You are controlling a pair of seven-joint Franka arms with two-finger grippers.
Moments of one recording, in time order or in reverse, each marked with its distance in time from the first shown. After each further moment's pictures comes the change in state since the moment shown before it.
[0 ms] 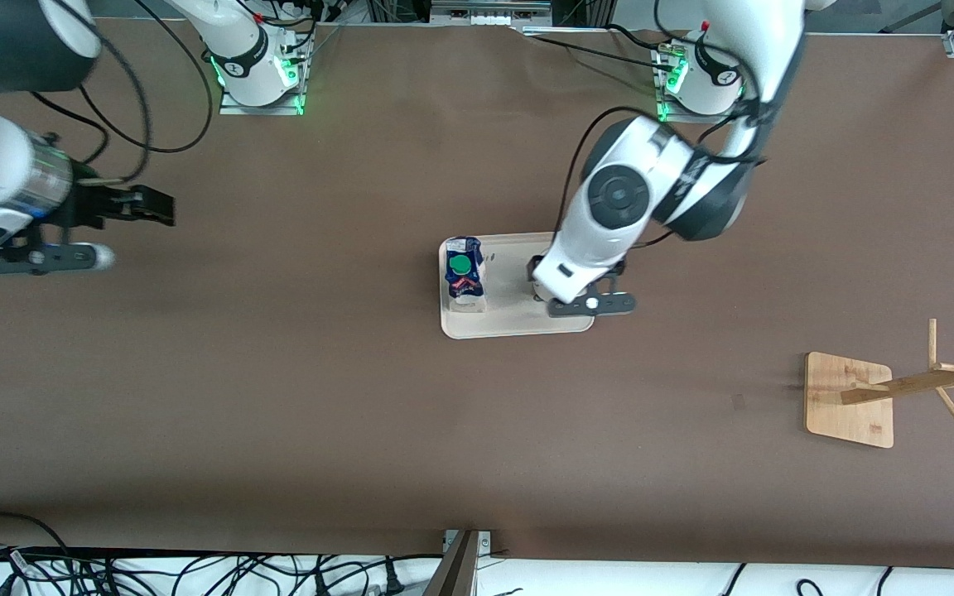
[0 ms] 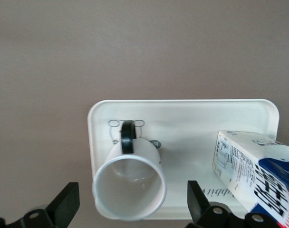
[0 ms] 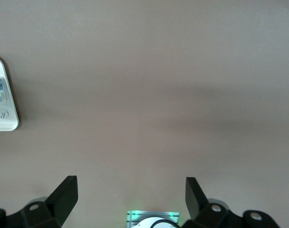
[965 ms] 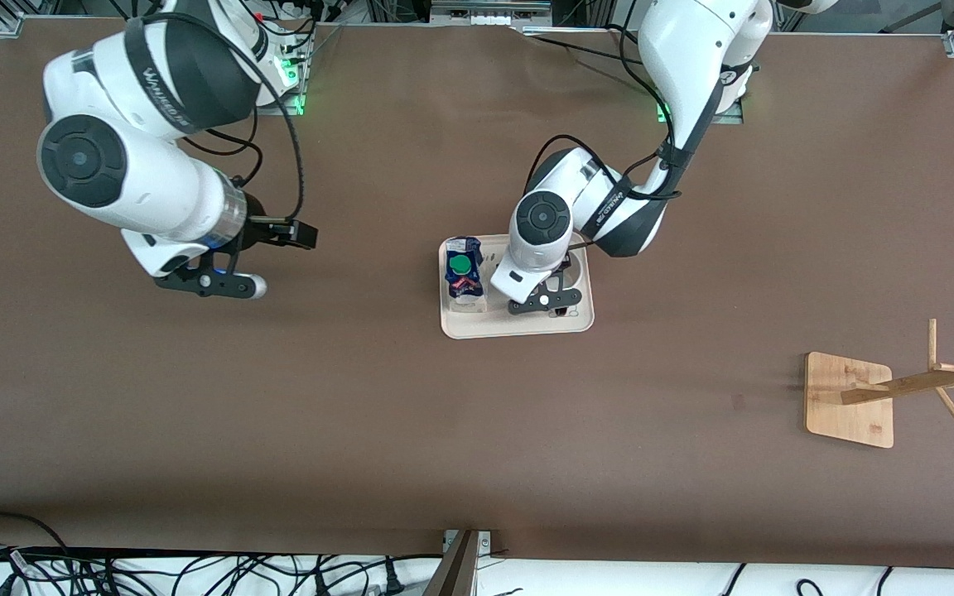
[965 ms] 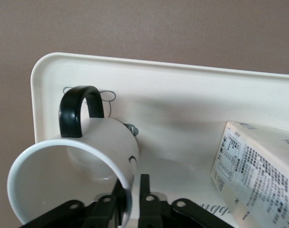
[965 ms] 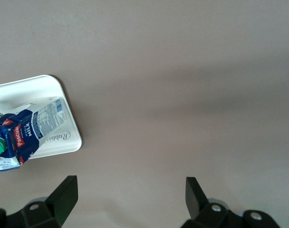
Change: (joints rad) left arm -0.084 0.114 0.002 -0.019 0.000 0.072 -0.188; right arm 0.176 0.111 0.003 -0.001 0.134 0.134 0.362
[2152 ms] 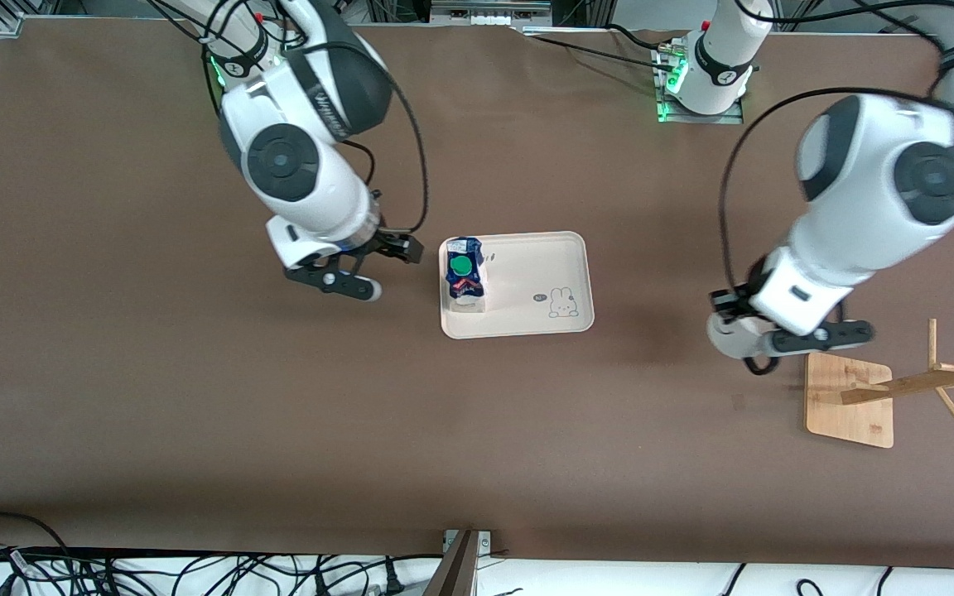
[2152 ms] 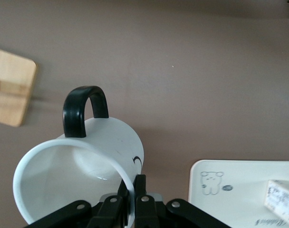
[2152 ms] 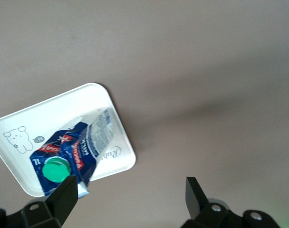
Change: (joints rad) left arm 0.461 -0.355 0.039 0.055 0.002 -0.207 0.583; right arm 0.204 0.126 0.003 -0.002 0.008 0.242 0.340
